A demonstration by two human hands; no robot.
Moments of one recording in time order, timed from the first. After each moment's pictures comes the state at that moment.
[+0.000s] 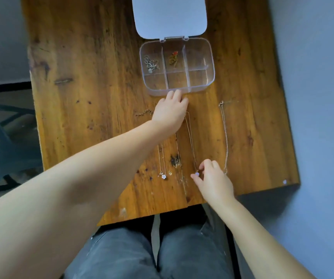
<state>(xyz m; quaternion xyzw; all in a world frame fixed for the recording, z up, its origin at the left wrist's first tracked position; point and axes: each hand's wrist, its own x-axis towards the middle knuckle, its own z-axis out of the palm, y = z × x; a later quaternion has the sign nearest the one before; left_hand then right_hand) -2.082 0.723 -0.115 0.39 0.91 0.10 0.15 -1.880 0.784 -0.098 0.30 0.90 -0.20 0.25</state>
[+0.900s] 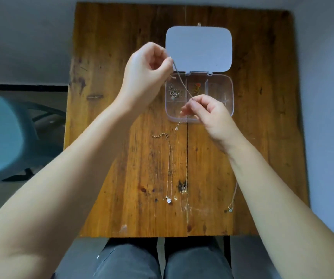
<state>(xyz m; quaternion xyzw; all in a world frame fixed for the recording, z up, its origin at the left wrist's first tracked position) -2.166 0.669 0.014 0.09 0.84 0.54 0.04 -2.078 0.815 -0.020 0.15 0.76 -0.62 0.11</state>
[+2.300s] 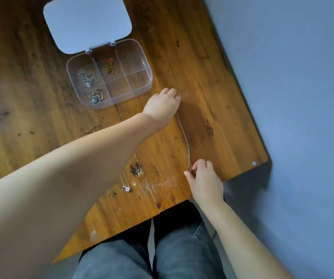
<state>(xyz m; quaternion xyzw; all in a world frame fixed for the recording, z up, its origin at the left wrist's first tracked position) -2.059 0.832 -0.113 0.53 0.84 0.02 0.14 -1.841 0.831 -0.099 0.42 0.85 -0.24 0.18</state>
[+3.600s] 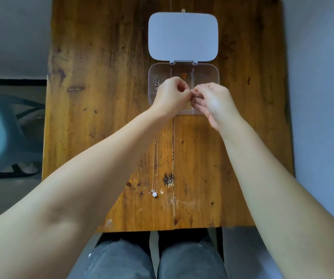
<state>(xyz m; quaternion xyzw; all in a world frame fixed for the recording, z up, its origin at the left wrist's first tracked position) -2.136 0.747 -0.060 0.06 0.86 0.47 0.19 -2.095 0.854 -0.044 0.35 0.67 -0.65 0.09</state>
